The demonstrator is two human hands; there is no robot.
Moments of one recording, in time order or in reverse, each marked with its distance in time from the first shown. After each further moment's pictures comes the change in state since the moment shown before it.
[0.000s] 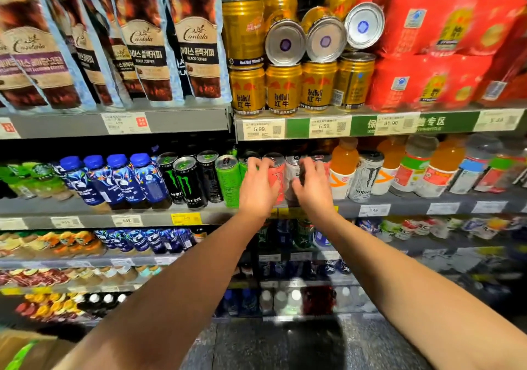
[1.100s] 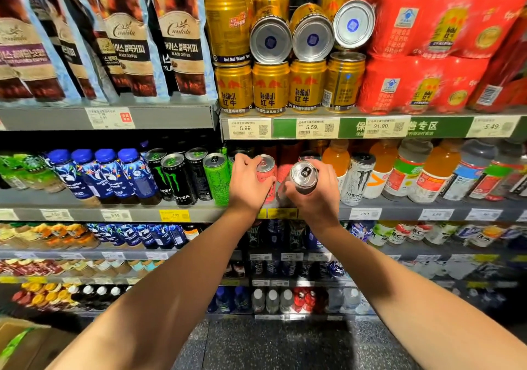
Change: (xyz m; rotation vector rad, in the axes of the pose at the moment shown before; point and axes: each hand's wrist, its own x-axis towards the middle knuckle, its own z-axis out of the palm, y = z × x) left_hand 0.007 0.007 0.013 -0.050 0.138 -0.034; right_hand -0.020 0.017 -0.032 0.222 0.230 -0.171
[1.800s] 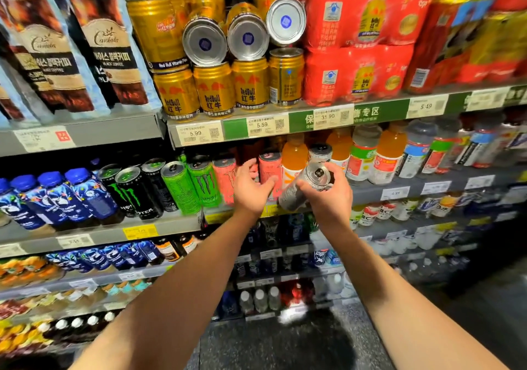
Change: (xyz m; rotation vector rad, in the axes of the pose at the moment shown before) left_hand -0.015 0.051 0.062 -0.437 -0.128 -0.189; right_hand -0.009 0.038 -0.074 0.254 0.118 0.523
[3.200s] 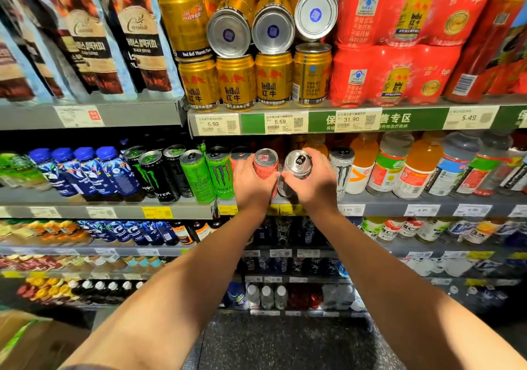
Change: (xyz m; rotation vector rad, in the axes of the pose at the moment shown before) left_hand 0.000 0.001 -0.007 0.243 0.292 0.045; right_hand 0.025 -0.007 0.045 -0.206 -0.172 -0.437
